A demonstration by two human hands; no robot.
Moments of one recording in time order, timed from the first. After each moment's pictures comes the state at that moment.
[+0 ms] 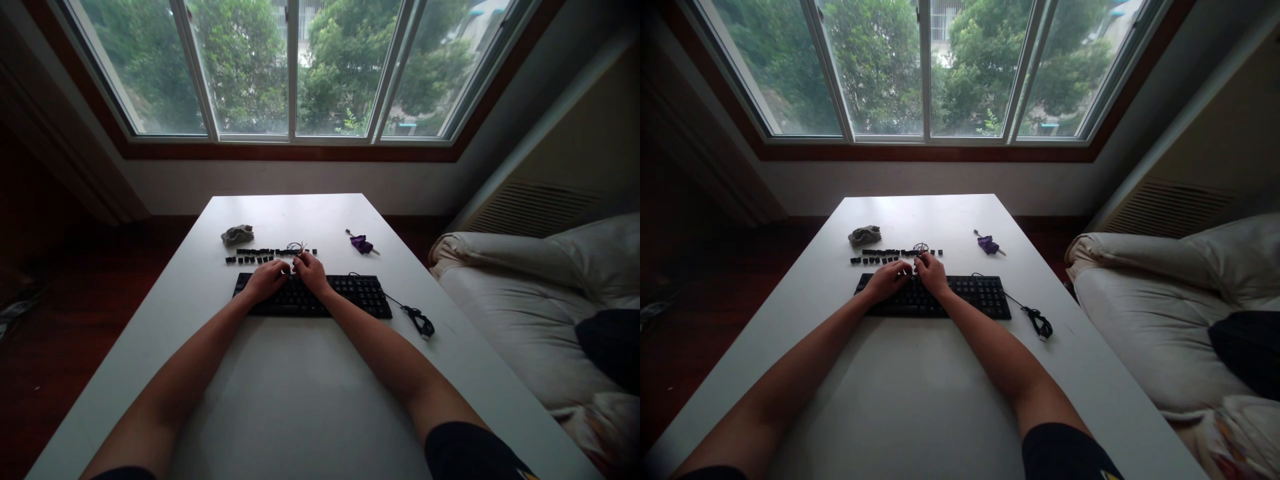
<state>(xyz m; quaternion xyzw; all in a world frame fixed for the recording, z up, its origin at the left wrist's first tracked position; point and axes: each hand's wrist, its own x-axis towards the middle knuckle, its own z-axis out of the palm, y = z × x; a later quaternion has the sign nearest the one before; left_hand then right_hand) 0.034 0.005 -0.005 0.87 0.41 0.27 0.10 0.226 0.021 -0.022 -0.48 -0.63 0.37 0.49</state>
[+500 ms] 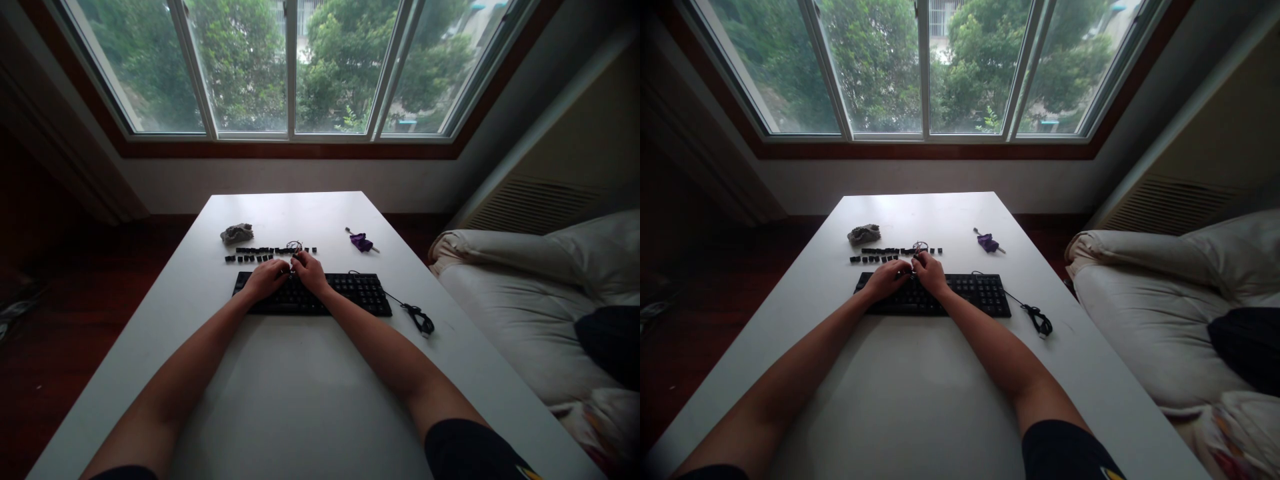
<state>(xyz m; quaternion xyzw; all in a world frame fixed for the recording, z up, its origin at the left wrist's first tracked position) 0.033 0.008 -0.009 0.87 0.40 0.27 0.09 0.225 0.011 -0.008 -0.49 -0.65 0.34 0.47</state>
